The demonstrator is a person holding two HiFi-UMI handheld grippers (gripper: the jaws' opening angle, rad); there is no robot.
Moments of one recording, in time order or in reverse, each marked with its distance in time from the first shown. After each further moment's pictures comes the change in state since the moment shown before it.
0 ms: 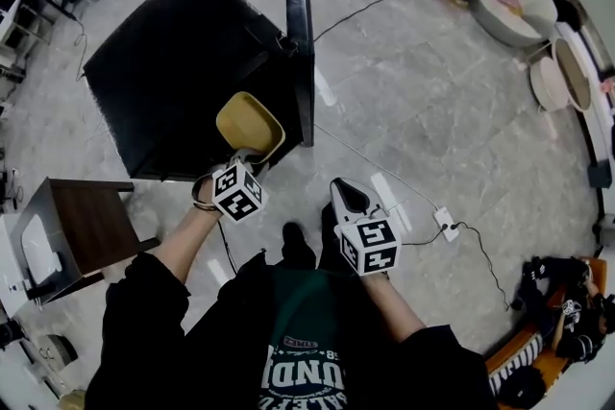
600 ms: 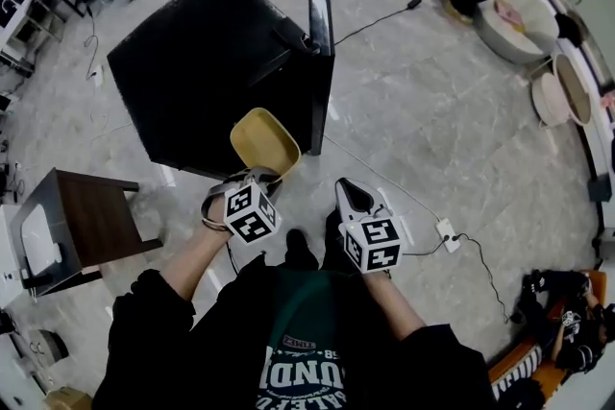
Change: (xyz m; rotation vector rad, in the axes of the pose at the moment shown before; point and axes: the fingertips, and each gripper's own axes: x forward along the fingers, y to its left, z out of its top) left arm -0.052 -0.050 0.004 0.015 -0.022 -0.019; right arm -0.007 0.025 0.005 -0.025 -0.038 -0.001
